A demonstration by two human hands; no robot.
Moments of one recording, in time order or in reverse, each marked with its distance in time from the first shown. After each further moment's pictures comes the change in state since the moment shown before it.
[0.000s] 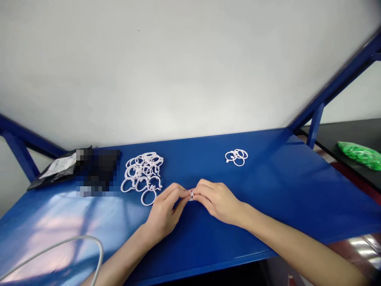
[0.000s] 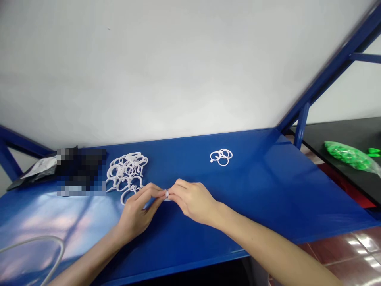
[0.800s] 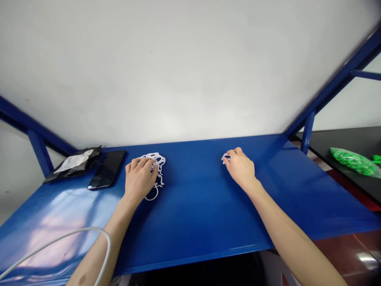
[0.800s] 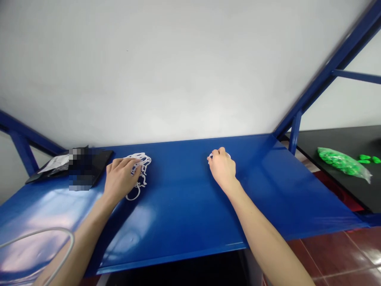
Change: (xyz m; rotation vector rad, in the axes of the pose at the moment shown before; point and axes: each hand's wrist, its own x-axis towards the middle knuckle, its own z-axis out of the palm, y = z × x) left_hand 0.016 -0.080 -0.057 0.796 0.085 -0.266; right_hand 0.010 0.060 -0.064 -0.782 0.128 0.710
